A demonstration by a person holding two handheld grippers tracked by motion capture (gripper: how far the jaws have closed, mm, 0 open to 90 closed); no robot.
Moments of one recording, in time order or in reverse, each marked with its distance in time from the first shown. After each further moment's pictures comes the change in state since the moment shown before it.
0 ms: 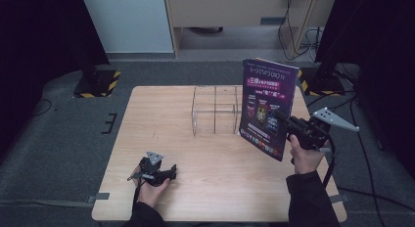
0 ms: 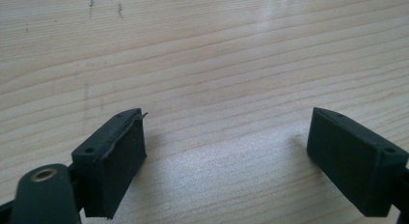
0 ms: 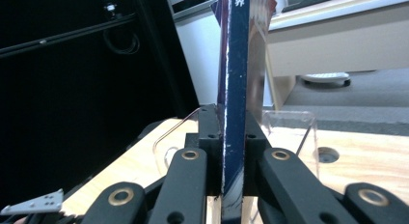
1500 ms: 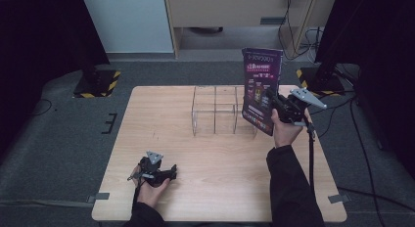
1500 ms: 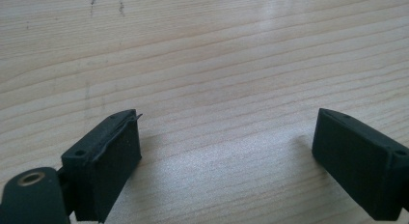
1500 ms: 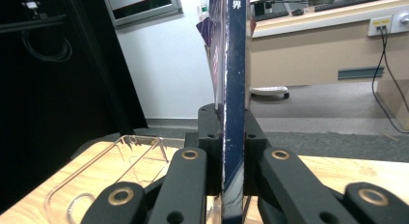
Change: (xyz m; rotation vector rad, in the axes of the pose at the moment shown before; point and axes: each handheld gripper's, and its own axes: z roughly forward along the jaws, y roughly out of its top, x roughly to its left) left arm 0.001 0.001 0.001 0.006 0.003 -0.003; right arm -0.033 -0.003 0.090 -0.051 -0.223 -0.059
